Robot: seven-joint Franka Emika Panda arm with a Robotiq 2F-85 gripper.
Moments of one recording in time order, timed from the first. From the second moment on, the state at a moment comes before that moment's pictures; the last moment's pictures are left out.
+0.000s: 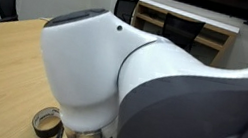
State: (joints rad) arm 0.75 0.83 0.20 -1.39 -0.02 2.05 0.33
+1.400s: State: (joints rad) arm 0.66 0.52 0.21 -1.86 0.10 2.08 0.42
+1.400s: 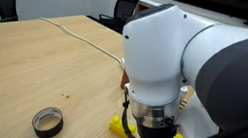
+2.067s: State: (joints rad) arm 0.62 0.43 0.24 -2.05 0.17 2.16 0.41
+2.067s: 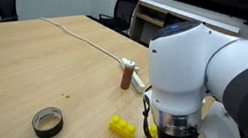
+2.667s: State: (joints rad) arm 0.62 0.48 0.26 -2.04 0.16 2.20 0.35
